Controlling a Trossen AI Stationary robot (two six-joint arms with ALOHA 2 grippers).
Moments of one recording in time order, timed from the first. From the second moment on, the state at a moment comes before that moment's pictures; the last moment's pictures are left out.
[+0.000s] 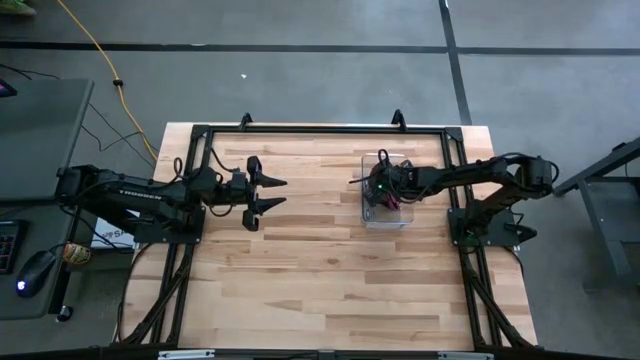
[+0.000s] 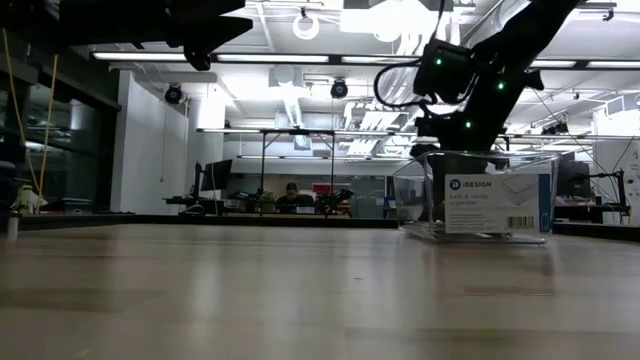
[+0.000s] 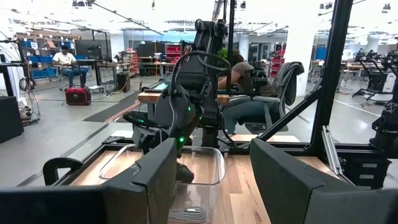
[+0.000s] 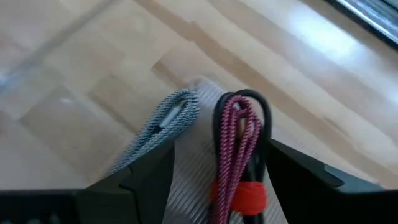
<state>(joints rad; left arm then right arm) 0.16 0.94 0.36 0.68 0.01 -0.01 -0.23 1.48 0.71 -0.32 0.45 0.54</state>
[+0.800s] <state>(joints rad) 0.16 0.93 0.36 0.64 0.01 -0.04 0.05 1.07 0.52 0.41 0.24 -0.01</state>
